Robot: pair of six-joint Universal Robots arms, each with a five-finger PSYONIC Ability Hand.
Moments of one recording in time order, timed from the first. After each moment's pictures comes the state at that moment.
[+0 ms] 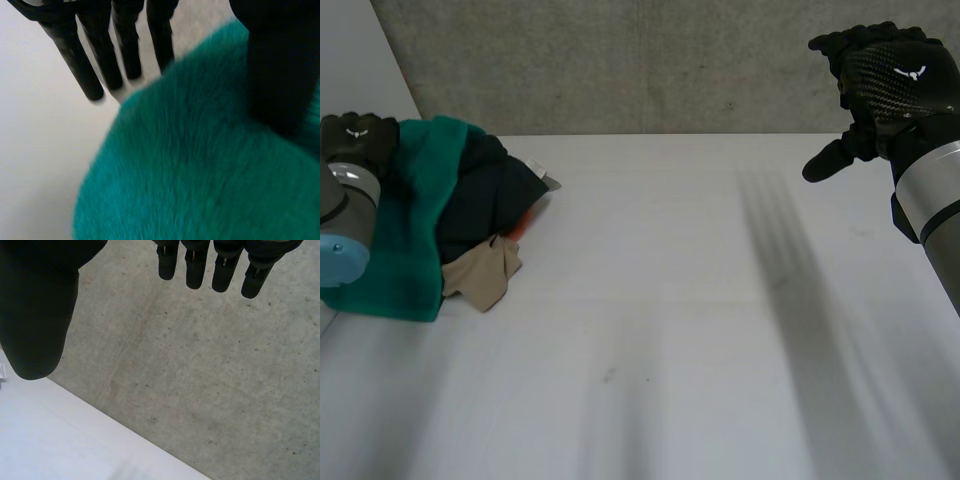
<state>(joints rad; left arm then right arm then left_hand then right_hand) 4.68 -2.24 -1.11 3.35 -1.62 3.54 1.95 -1.53 1.51 -0.11 1.59 3.00 0.76 0.69 0.69 0.69 0.49 0.22 0.21 0.21 0.21 0.04</state>
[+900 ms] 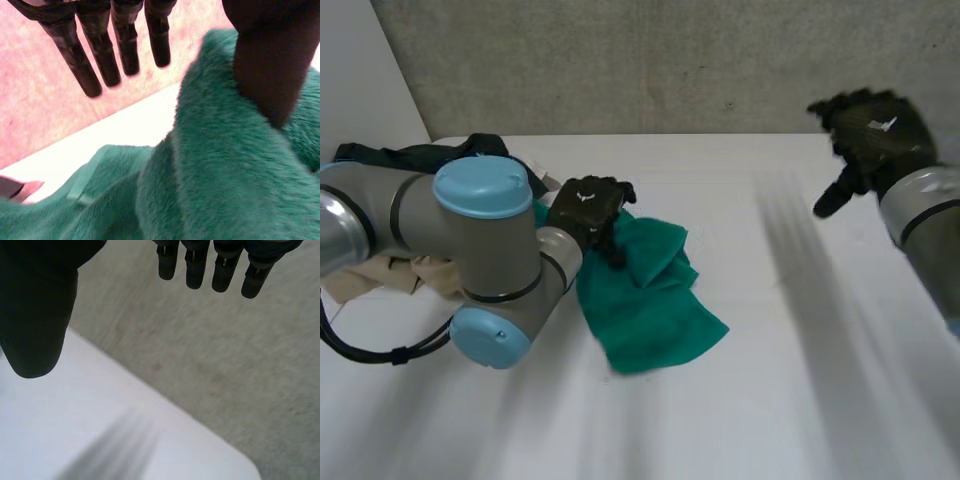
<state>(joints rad) 4.11 -2.25 -1.16 3.21 -1.57 3.24 1.87 -1.36 1.47 -0.09 1.54 2.88 0.51 0.57 0.57 0.57 0.39 0.22 0.21 0.21 0.21 0.04</state>
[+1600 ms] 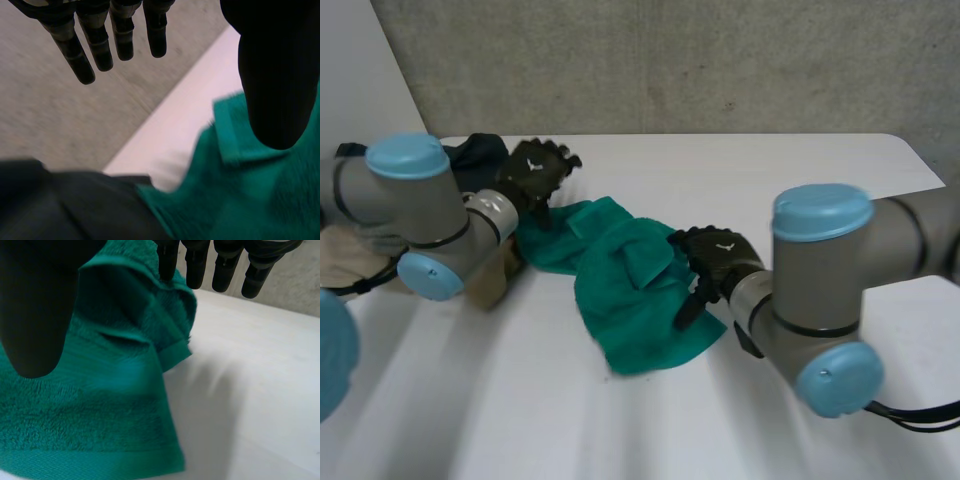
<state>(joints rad) 4.41 -2.48 -0.89 3.24 -1.25 3.65 2.19 -0.92 1.28 0.06 1.57 3.21 0.30 0.28 0.28 0.27 0.09 0.22 0.21 0.21 0.21 0.04</state>
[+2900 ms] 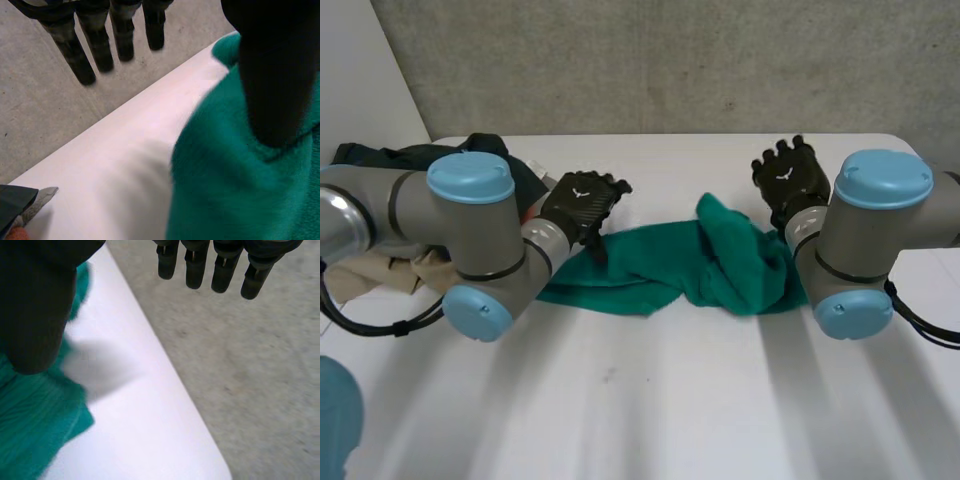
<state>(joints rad) 4.20 -2.37 -1.04 3.20 -1.44 3.40 2.00 -0.86 1.18 -0.25 1.67 2.41 0.21 0.26 0.27 0.26 0.09 0.22 0.21 0.21 0.21 0.04</state>
